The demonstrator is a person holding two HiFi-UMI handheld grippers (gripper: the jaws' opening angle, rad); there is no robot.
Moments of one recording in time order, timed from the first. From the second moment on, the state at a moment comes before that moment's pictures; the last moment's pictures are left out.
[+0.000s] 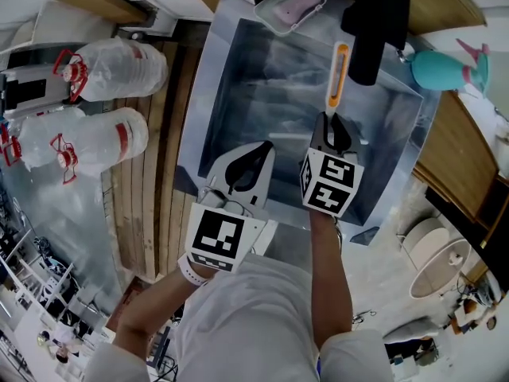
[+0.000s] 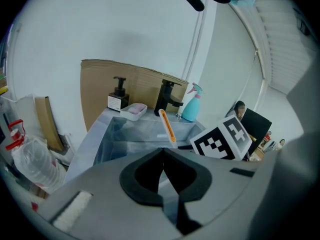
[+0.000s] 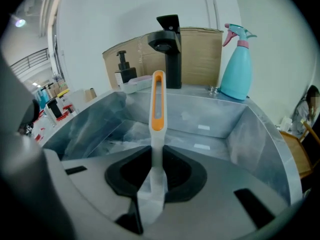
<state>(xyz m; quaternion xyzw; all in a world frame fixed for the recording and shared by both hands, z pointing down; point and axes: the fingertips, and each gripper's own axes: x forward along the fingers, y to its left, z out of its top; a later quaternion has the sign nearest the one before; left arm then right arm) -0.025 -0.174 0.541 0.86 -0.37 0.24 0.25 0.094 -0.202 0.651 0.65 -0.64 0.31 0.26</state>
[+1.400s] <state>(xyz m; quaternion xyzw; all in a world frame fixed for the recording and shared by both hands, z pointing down) -0.070 -0.115 0.363 0.85 -0.48 0.13 0.18 0.089 -0.124 0.370 0.61 -0.76 0.12 0.17</state>
